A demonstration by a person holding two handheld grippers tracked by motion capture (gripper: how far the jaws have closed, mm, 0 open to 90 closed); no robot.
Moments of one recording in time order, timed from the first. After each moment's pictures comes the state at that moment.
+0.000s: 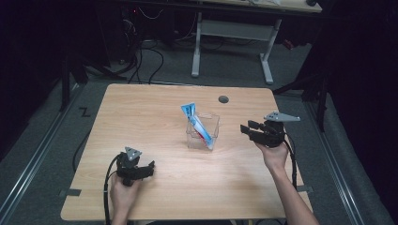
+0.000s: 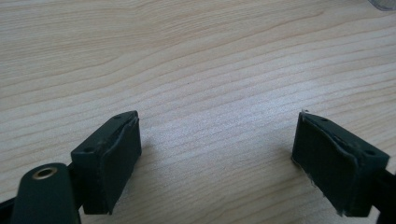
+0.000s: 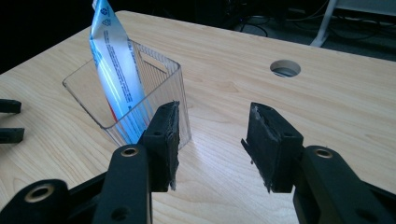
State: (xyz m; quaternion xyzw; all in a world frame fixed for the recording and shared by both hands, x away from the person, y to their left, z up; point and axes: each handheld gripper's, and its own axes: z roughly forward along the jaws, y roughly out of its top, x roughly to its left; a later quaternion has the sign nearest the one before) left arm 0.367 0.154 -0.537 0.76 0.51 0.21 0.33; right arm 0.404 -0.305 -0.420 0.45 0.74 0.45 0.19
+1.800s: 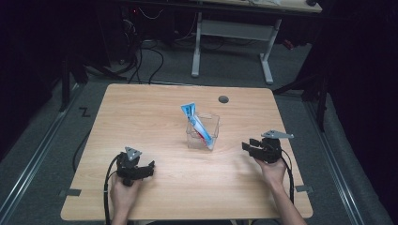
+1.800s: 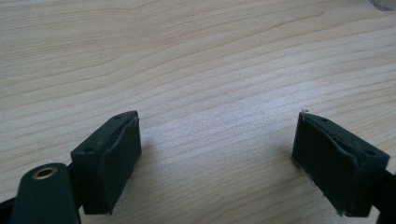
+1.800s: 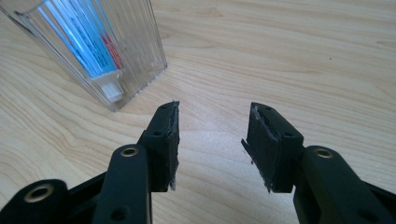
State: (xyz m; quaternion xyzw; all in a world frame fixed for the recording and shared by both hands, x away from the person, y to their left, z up) left arm 0.367 0.154 -0.537 0.76 0.51 0.21 0.33; right arm 0.389 -0.317 -0.489 0.50 0.75 0.40 0.18
